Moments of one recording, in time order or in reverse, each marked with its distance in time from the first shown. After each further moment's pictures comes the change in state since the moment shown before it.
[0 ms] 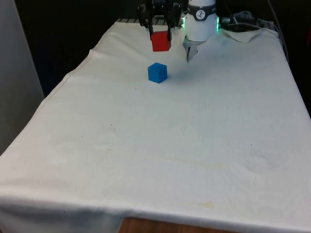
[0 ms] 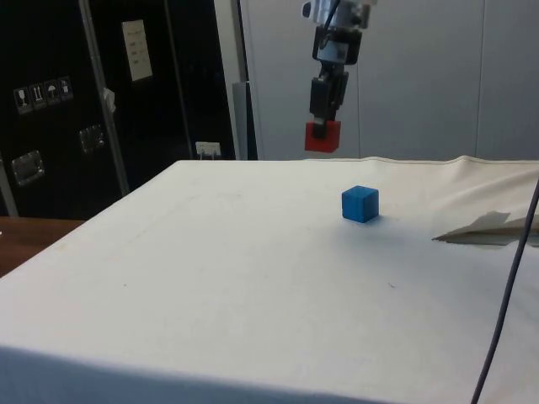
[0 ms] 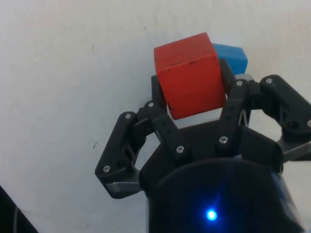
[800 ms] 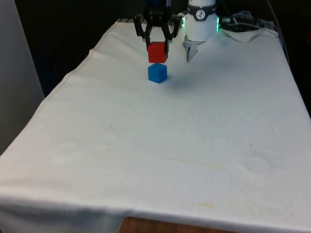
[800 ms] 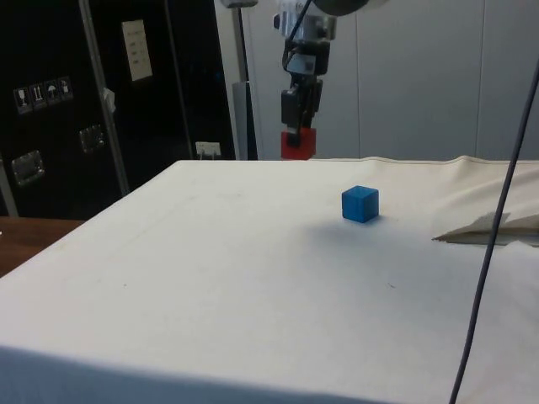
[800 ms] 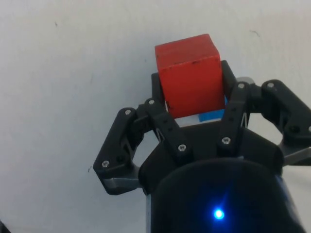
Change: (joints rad) arm 0.003 0.183 0.050 0.154 0.000 0.000 0.078
